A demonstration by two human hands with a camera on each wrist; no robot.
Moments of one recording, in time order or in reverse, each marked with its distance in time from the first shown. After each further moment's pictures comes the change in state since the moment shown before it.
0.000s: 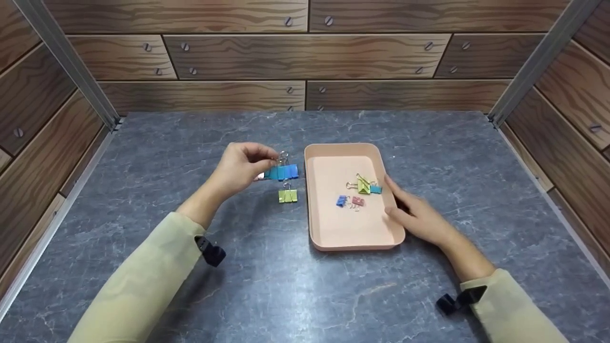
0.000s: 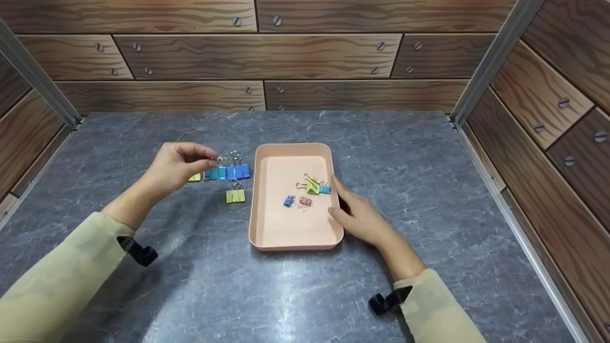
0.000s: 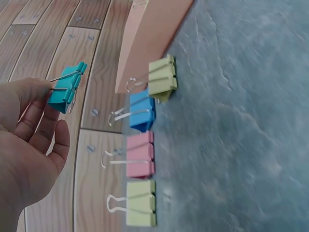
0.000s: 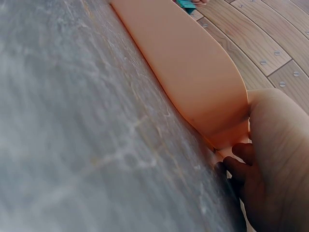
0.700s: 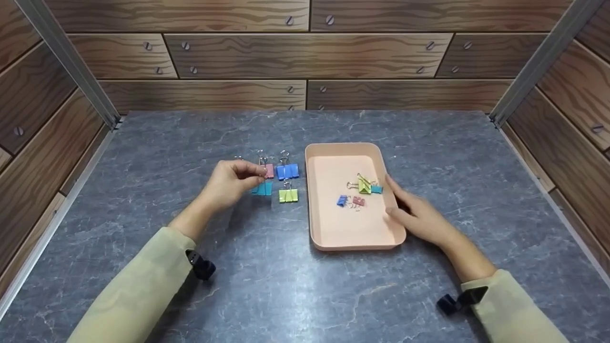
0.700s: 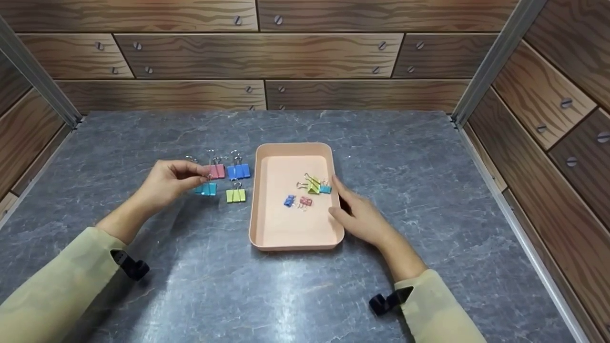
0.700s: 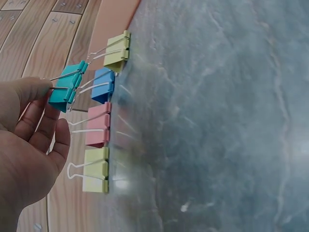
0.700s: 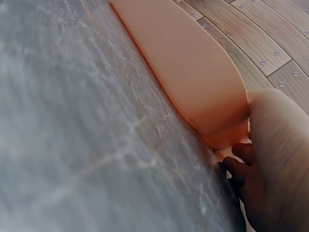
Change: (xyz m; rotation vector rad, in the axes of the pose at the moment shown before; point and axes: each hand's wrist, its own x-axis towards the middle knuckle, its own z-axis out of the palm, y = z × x) left_hand -0.020 -0.041 -0.007 0.010 0.033 -0.034; right_hand 0.001 0.001 -0.001 -0.010 -0.001 -0.007
